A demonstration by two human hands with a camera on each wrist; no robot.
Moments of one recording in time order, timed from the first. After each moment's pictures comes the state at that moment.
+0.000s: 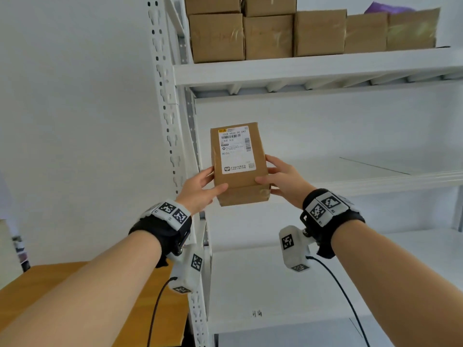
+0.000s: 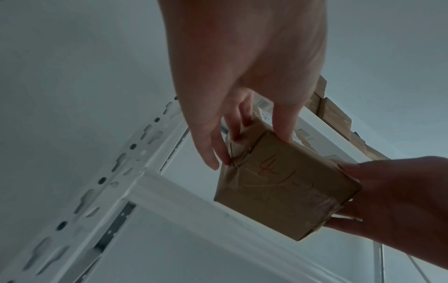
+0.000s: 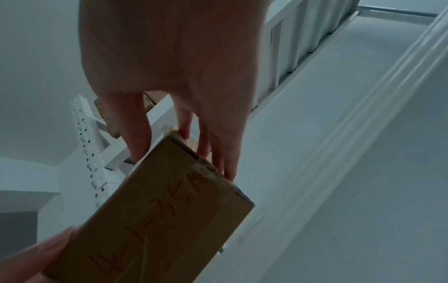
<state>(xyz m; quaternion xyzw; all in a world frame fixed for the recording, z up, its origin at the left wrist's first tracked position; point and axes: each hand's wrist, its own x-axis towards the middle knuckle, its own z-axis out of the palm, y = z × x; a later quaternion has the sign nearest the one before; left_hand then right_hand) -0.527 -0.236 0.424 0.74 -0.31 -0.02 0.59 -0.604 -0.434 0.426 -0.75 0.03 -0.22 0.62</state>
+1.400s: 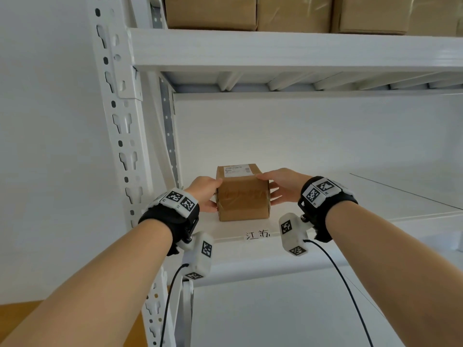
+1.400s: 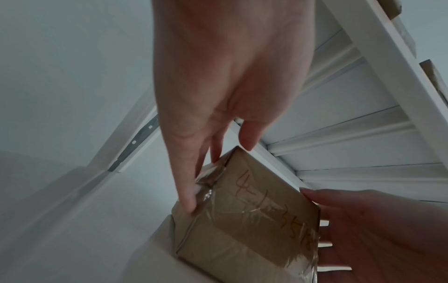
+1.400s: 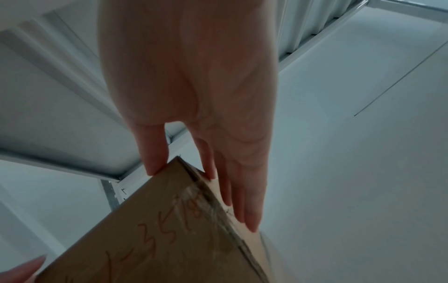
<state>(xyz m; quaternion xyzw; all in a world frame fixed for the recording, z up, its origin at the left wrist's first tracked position) -0.328 -0.369 0.460 0.76 -0.21 -0.18 0.58 -0.414 -0.550 0.468 -0.77 0.20 -0.09 0.60</state>
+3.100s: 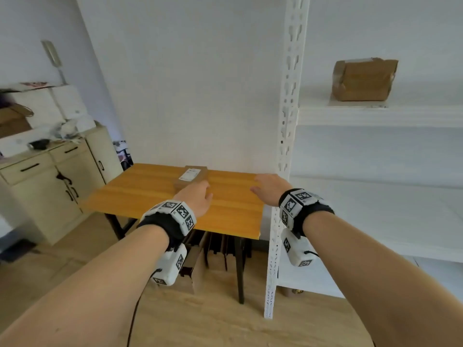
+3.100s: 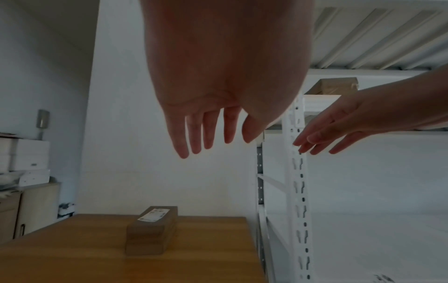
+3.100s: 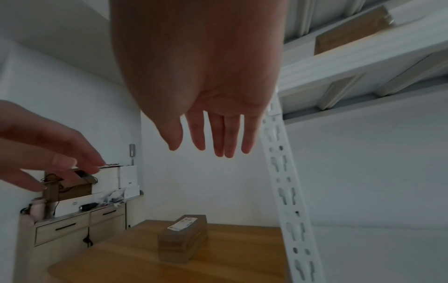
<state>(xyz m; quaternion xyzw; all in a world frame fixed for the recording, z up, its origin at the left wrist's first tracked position) -0.477 0.028 0.241 0.98 -0.17 0.01 0.13 -0.502 -0.182 0.247 -0.99 0.01 -0.02 0.16</state>
